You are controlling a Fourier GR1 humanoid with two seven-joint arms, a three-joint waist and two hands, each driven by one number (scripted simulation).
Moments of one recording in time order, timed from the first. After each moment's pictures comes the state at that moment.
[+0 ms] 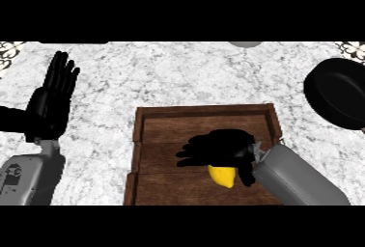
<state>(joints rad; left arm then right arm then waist) -0.29 0.25 0.05 -1.52 0.19 0.15 0.04 -0.55 -0.35 0.69 -1.36 0.83 0.53 -0.55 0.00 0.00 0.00</state>
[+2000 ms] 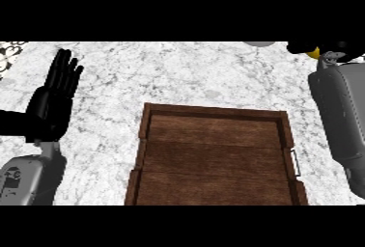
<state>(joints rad) -0.29 0.23 0.04 -1.57 0.17 0.12 0.06 -0.89 -0.33 -0.09 -1.07 1.26 -0.03 0.73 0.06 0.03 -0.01</state>
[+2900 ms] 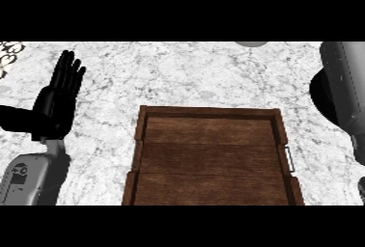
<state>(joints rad) -0.30 0.22 0.05 -1.52 0.15 0.13 0.04 -1.12 -0.36 -0.23 -0.78 1.70 -0.12 1.14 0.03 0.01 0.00</state>
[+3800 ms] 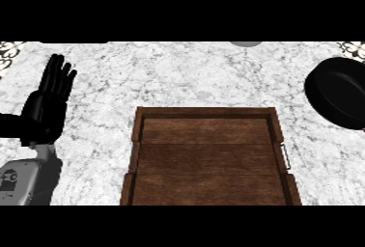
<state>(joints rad) -0.27 0.22 0.09 -1.54 0.16 0.11 0.04 -0.82 -0.46 -0.41 -0.86 1.58 -0.29 1.00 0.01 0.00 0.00</state>
